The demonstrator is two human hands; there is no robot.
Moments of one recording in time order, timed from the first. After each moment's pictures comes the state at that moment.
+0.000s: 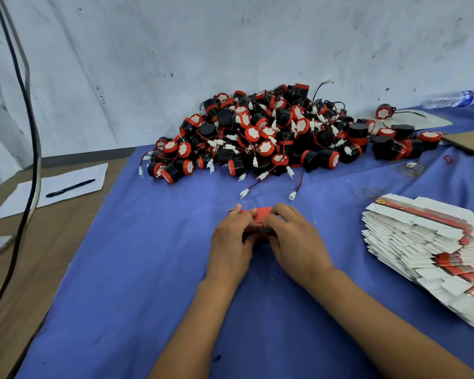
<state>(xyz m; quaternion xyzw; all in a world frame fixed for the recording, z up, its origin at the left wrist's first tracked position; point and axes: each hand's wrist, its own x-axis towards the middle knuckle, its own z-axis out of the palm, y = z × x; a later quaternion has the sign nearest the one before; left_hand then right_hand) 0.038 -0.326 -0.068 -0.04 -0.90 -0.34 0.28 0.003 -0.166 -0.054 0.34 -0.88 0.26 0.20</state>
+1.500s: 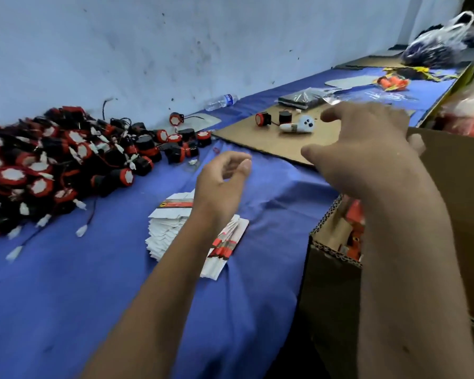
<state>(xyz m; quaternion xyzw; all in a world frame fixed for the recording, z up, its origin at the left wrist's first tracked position) 0.027 0.033 0.060 -0.22 -0.76 -0.62 0.03 0.137 0.173 0.153 -0.31 -0.91 0.17 0.20</state>
